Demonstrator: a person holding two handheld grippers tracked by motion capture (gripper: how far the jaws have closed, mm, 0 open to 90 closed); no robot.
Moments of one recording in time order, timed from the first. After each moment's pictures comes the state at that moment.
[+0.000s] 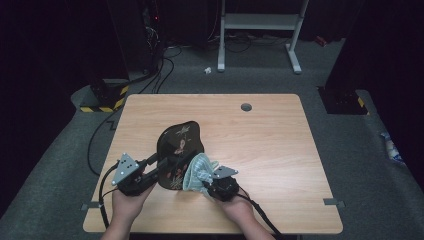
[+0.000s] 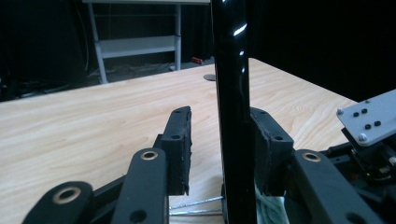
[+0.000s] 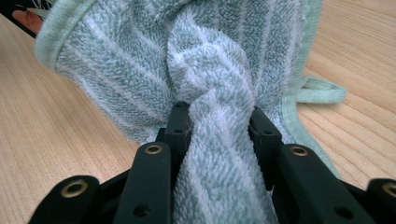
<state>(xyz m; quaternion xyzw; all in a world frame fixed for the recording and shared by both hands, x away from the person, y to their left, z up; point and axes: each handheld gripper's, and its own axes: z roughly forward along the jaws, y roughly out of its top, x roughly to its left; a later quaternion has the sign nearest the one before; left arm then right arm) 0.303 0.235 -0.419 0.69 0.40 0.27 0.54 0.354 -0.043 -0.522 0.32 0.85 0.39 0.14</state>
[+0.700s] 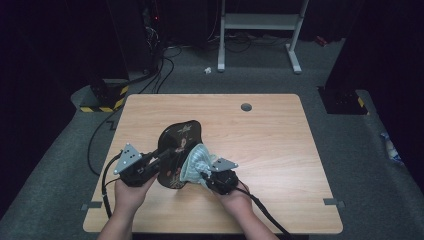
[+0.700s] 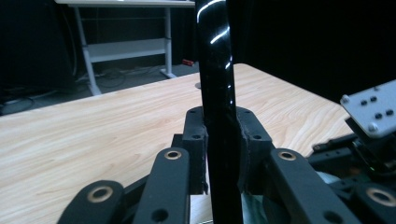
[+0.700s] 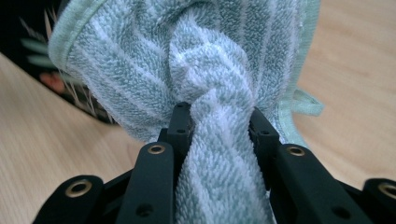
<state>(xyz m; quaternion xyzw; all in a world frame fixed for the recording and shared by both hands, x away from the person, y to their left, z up) 0.321 0.232 -0.406 0.69 0.39 0.25 0.55 0.361 -0.036 -0.486 0.32 0.84 0.41 0.17</state>
